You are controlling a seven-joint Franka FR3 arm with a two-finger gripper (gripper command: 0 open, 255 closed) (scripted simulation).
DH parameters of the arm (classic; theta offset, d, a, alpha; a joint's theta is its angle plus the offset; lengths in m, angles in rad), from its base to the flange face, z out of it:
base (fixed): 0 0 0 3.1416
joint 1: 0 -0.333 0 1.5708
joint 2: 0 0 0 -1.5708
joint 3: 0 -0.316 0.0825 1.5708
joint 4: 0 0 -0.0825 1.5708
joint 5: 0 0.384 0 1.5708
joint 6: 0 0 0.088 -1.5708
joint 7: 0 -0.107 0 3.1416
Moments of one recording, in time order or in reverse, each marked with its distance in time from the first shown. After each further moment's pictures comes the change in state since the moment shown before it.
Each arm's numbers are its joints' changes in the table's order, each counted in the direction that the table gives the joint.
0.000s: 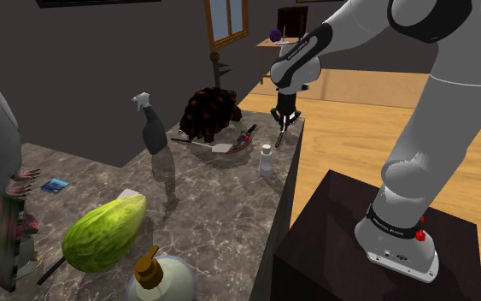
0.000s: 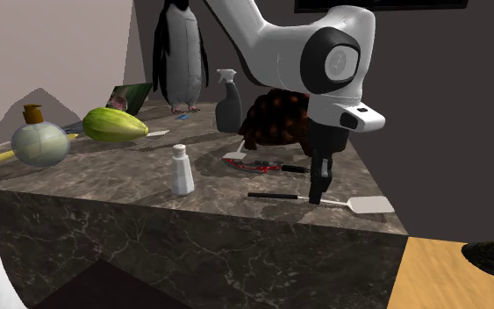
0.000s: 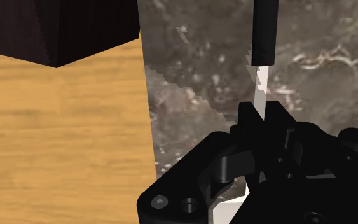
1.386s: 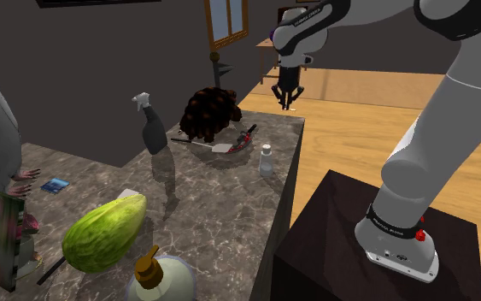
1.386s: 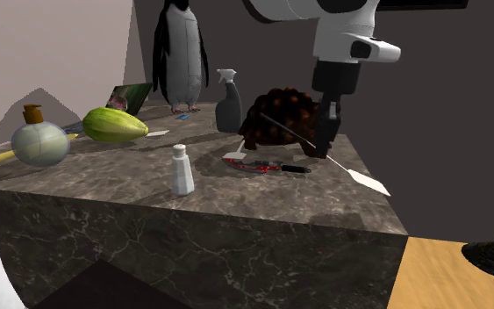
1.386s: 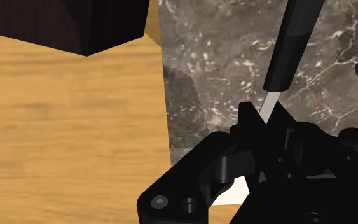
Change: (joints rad) arm 0.001 -0.125 0.000 -0.140 -0.031 -0.262 -0.029
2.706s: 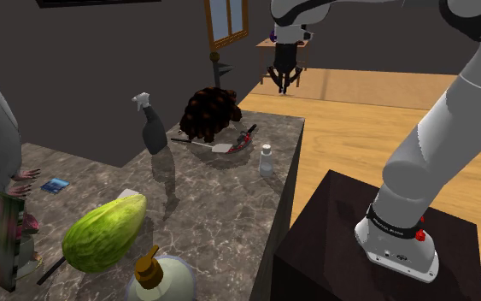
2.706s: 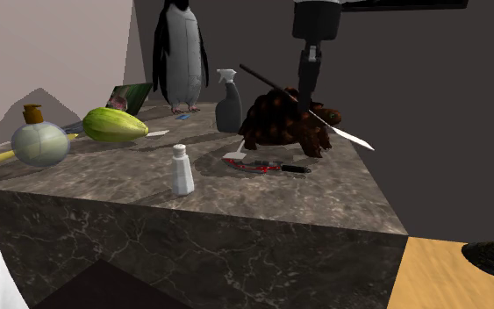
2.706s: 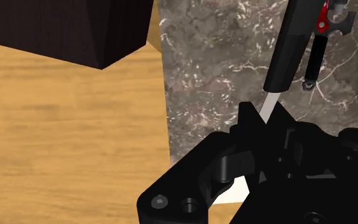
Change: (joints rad) arm -0.032 -0.095 -0.045 -0.119 -0.005 -0.210 -0.086
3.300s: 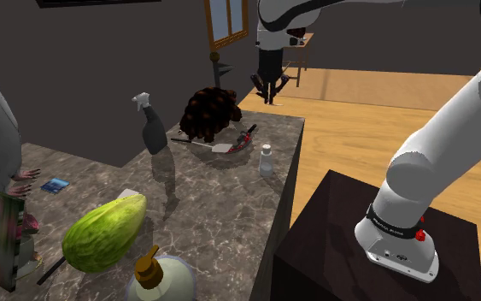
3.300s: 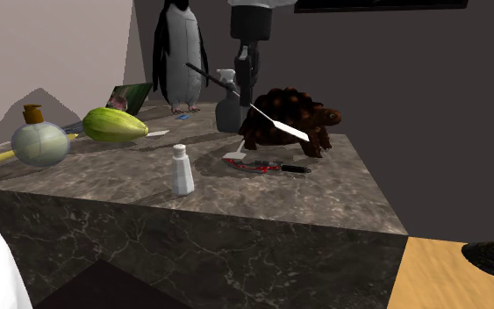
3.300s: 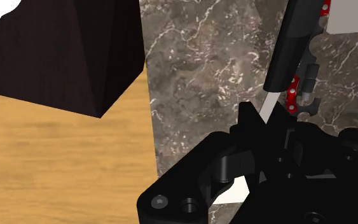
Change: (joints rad) arm -0.088 -0.111 -0.132 0.113 0.035 0.013 -0.207
